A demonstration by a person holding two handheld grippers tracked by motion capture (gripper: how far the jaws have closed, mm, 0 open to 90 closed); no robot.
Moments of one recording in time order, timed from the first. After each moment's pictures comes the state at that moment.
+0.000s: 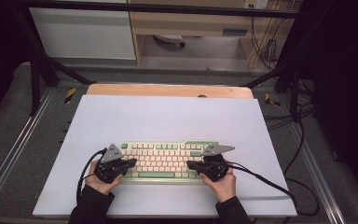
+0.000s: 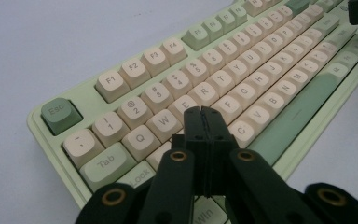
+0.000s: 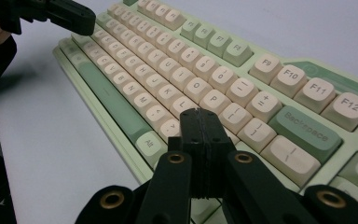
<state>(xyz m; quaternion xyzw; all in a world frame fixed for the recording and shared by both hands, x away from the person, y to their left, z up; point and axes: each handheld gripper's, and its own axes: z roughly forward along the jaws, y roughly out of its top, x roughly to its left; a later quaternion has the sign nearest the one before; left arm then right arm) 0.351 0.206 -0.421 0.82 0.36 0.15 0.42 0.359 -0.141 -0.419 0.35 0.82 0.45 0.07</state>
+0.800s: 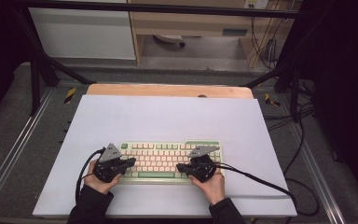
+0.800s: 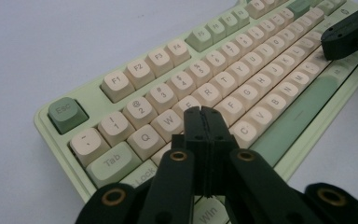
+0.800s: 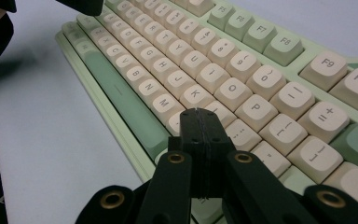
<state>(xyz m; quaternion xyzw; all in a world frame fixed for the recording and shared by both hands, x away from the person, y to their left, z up) 0.352 0.209 -0.420 0.82 0.36 0.15 0.42 0.363 -0.110 -0.431 0.33 0.84 0.43 0.06</state>
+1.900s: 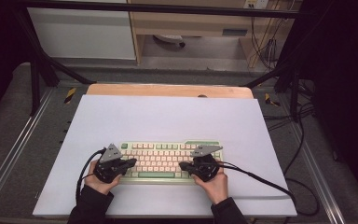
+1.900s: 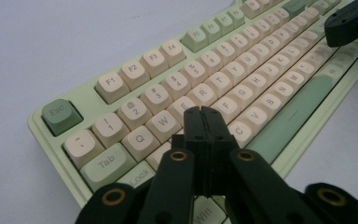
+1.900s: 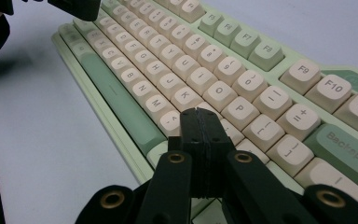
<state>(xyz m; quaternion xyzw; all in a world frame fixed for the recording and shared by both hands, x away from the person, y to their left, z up) 0.350 0.207 -0.420 0.82 0.35 0.15 0.42 0.362 -0.118 -0.423 0.33 0.84 0.43 0.07</state>
